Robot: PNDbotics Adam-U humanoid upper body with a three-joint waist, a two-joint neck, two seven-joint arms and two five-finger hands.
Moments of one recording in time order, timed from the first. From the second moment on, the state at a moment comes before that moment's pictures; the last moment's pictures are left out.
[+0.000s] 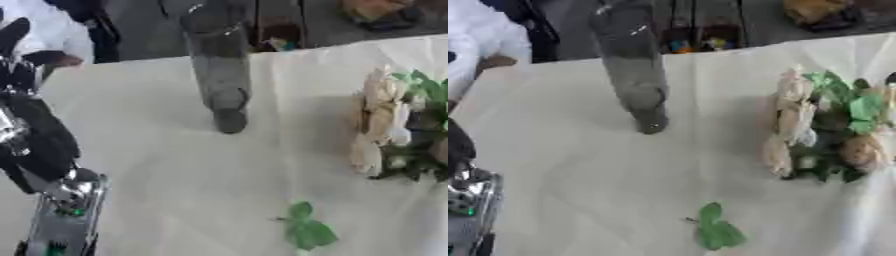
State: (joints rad) left arm -0.42 0.06 -0.06 -1.98 -0.40 -0.35 0.73; right arm -0.40 -0.66 -0.17 -1.98 0.48 -0.42 -0.81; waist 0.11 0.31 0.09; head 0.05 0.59
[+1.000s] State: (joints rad) left arm -0.42 0.05 -0.06 -1.98 -0.40 -0.35 0.72; right arm -0.38 -0.67 -0.17 -1.98 0.48 -0.39 -0.82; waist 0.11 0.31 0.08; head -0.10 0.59
